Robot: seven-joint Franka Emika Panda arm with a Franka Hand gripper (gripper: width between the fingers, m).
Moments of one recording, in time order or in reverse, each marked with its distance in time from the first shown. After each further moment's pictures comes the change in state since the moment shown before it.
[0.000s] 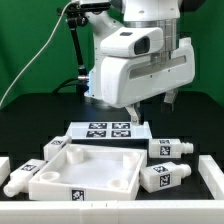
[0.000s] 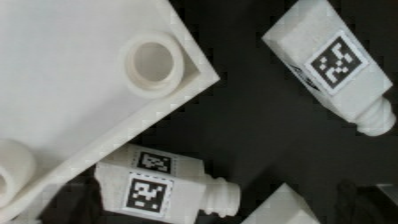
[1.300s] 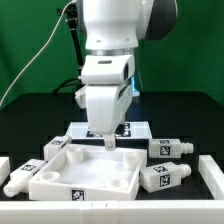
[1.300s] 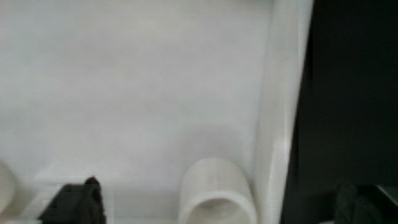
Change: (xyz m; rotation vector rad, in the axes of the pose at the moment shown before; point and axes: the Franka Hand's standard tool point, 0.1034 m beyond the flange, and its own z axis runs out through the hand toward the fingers) arm -0.061 0.027 0.049 0.018 -0.030 -0.477
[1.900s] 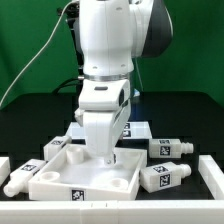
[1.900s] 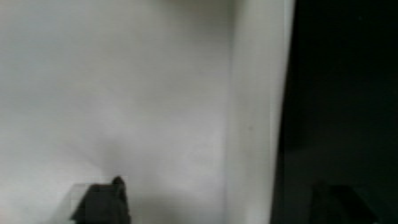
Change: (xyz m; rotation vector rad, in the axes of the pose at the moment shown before) arm -0.003 -0.012 0.027 0.037 0.004 0.012
